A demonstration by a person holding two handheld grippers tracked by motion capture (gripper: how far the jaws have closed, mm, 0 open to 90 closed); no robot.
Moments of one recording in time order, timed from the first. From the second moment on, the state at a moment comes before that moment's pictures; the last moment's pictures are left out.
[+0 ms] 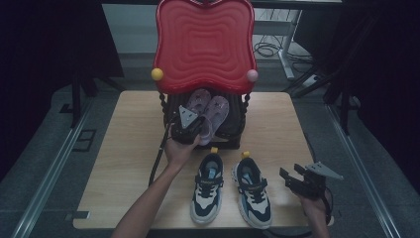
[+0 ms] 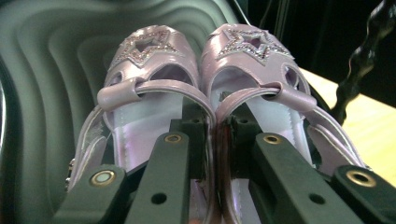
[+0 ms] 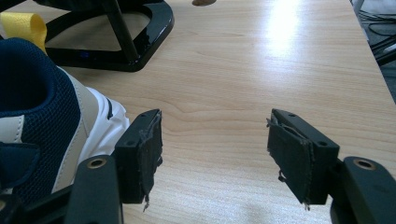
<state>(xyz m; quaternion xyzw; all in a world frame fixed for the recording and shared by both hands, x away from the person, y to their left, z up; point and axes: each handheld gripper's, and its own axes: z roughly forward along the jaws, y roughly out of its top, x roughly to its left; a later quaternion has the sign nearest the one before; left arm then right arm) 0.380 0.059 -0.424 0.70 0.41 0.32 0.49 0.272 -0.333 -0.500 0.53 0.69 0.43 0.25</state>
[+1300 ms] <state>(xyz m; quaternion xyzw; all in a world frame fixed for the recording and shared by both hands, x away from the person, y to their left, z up) 0.431 0.022 -0.426 0.65 0.41 0.41 0.49 0.270 -0.338 -0.501 0.54 0.68 0.43 0.25</state>
